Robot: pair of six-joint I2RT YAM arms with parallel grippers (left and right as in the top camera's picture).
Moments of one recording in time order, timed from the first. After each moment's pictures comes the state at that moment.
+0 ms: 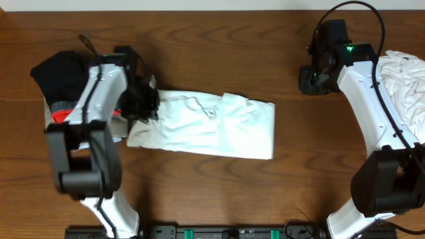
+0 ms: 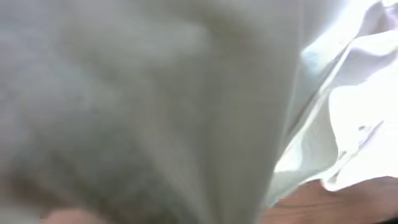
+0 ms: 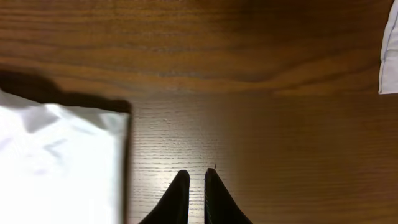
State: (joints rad) left arm 0.03 1.90 1.45 -1.18 0.26 -0.05; right arm 0.10 1.80 1.56 -1.06 0.03 0.15
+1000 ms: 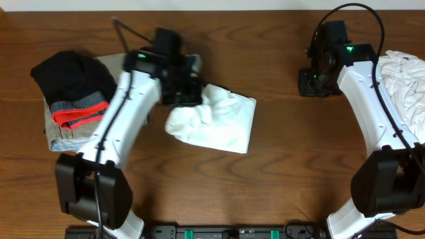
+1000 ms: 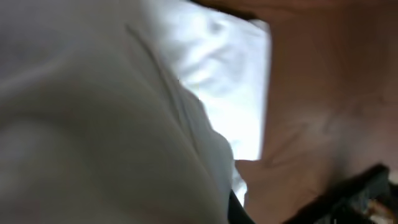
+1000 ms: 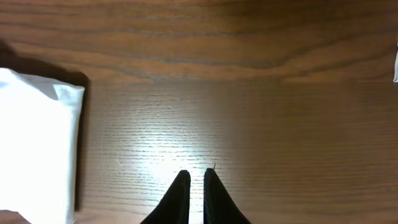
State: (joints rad) left arm -0.31 1.76 1.53 -1.09 0.42 -0.19; right arm 0.10 1.80 1.56 -1.10 0.00 0.15
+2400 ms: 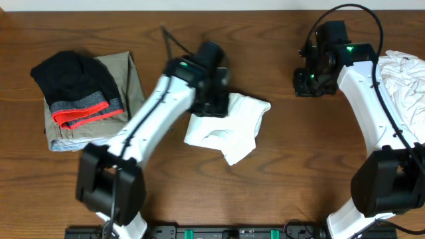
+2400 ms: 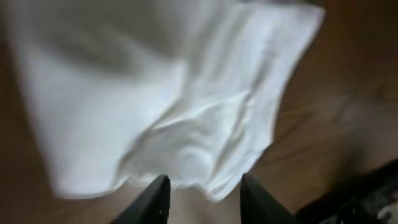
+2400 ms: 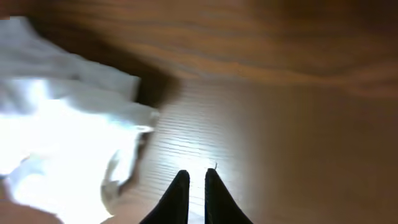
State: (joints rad) left arm -0.47 1.82 1.55 -1.10 0.32 -0.32; right arm 0.10 1.80 1.56 -1.08 -0.20 0.08
